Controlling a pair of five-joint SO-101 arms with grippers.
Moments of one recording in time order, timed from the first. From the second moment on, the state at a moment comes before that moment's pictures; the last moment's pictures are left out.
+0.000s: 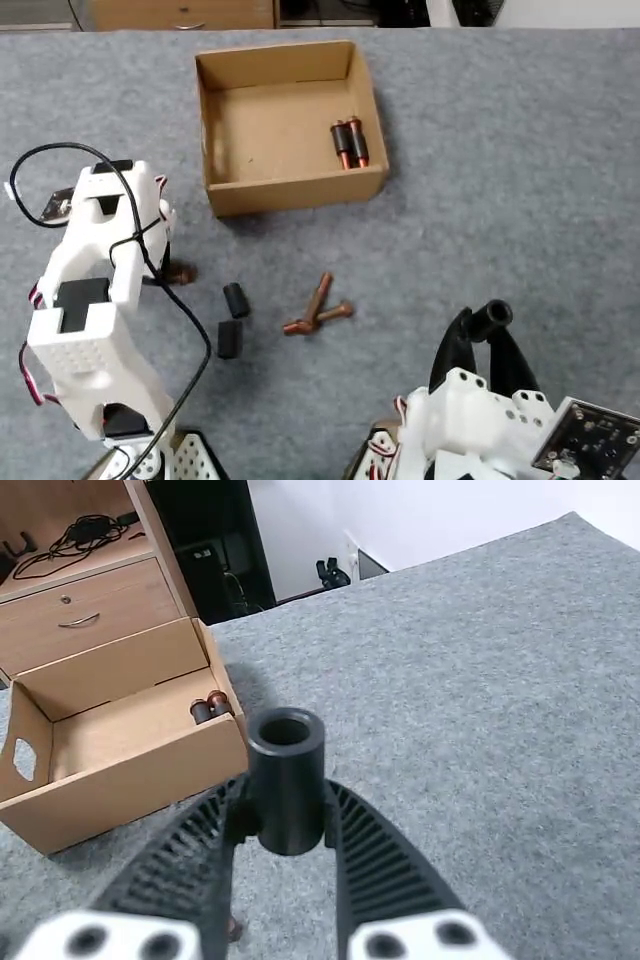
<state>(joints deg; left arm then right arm) -11.2 23.2 12.7 71.4 62.9 10.5 -103.5 32.2 101.1 -19.8</state>
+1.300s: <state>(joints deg) -13.5 -5.3 -10.5 100.1 46.5 10.5 -103.5 32.2 101.1 -19.8</state>
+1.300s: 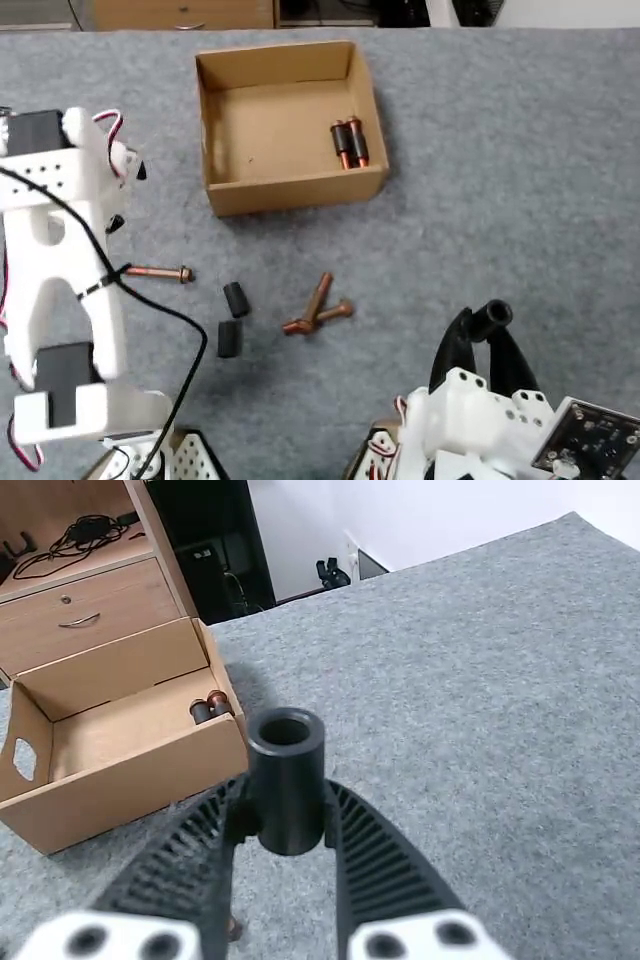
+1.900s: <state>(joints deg) -17.9 -6.5 -7.8 100.1 -46.5 10.5 -103.5 32.2 101.1 -19.8</state>
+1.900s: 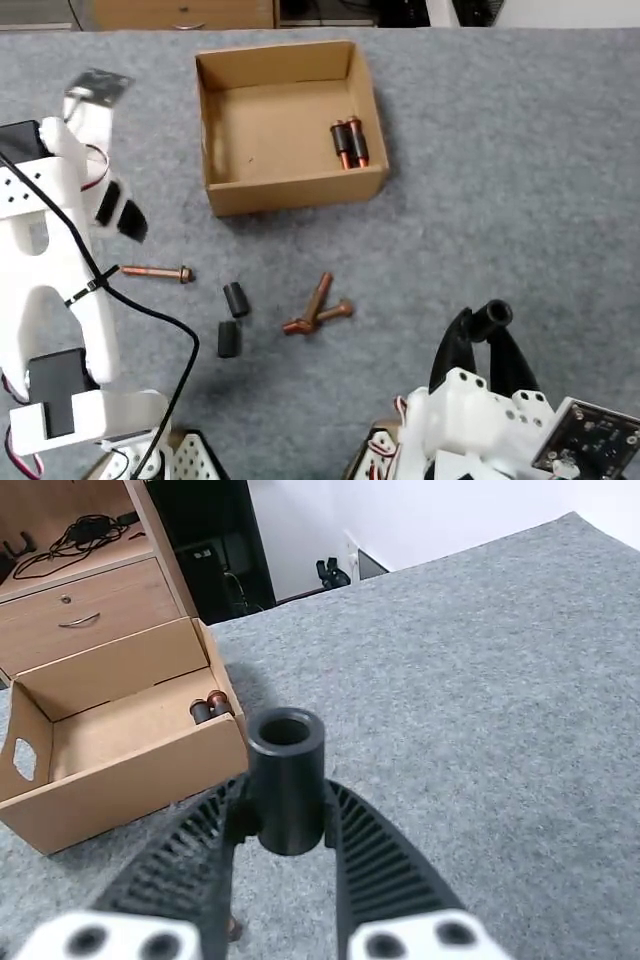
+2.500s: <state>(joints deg) -16.2 -6.5 4.8 99.8 -93.2 10.5 -103.5 32.2 101.1 -19.8</state>
